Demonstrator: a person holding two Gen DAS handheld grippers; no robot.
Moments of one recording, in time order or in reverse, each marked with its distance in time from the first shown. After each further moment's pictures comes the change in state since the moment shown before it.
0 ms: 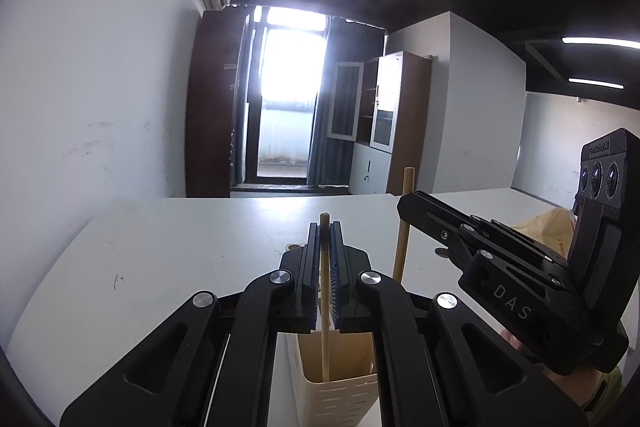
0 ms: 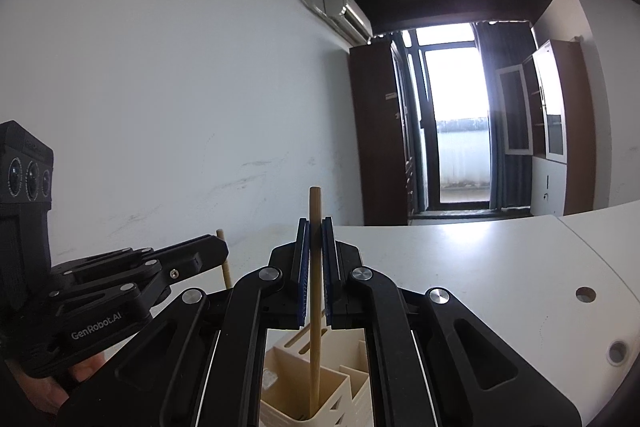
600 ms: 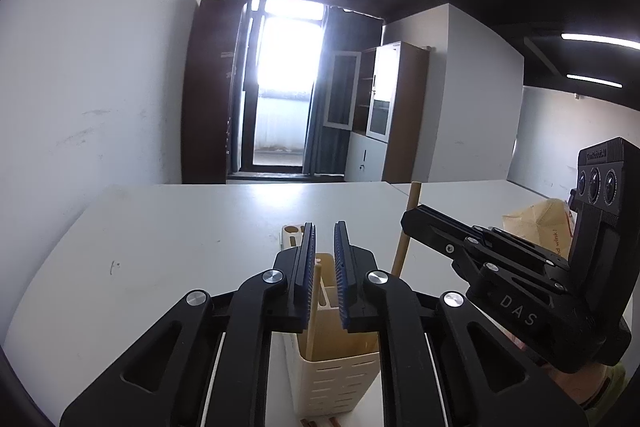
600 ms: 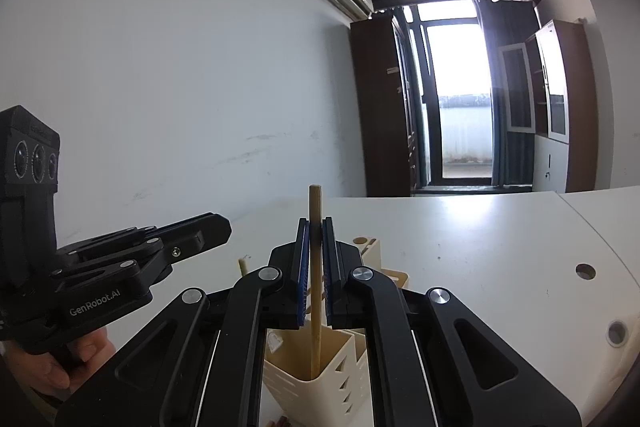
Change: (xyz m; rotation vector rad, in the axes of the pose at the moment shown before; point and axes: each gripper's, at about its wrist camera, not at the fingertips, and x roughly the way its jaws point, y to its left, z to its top) left arm 0.003 0.004 -0.001 -0.009 0.044 -0.014; right arm -0.009 0.007 -0.012 0.025 0.083 0.004
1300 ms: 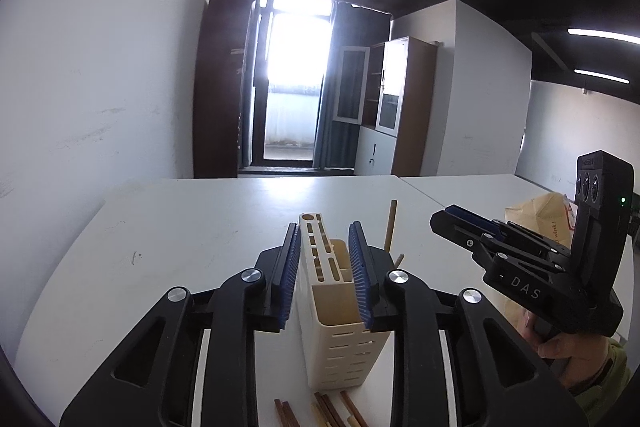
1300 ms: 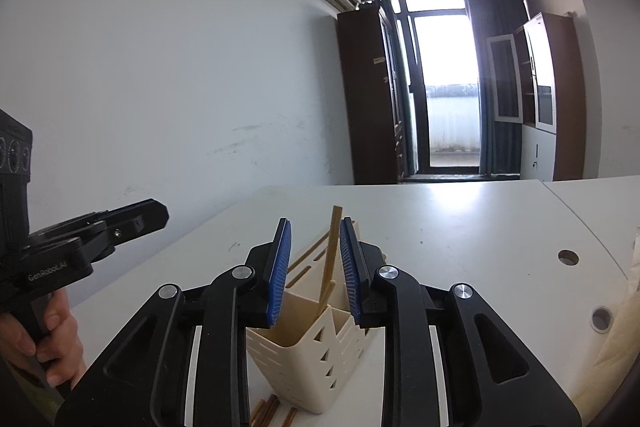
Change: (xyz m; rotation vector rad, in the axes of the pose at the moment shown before) left arm -0.030 -0.002 0.000 0.010 0.026 0.041; right arm -0.015 -0.003 -0.002 0.009 0.050 -0.052
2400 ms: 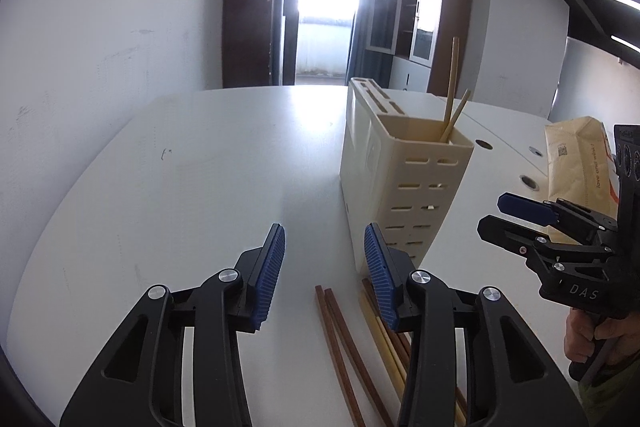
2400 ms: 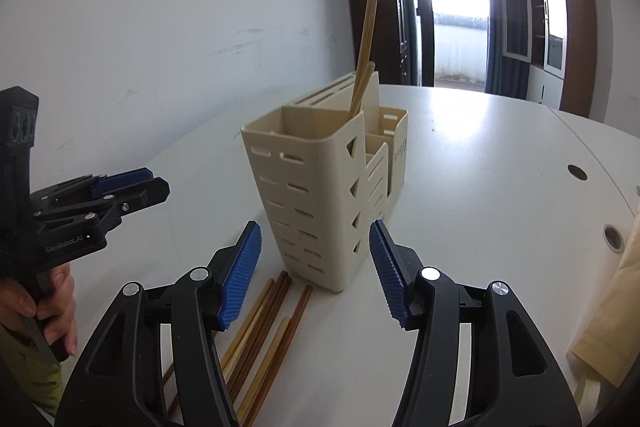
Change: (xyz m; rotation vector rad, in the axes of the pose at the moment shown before) left arm 0.013 0.033 -0.110 -0.035 0.272 0.114; right arm 0.012 0.025 -0.106 -0.028 0.333 -0.003
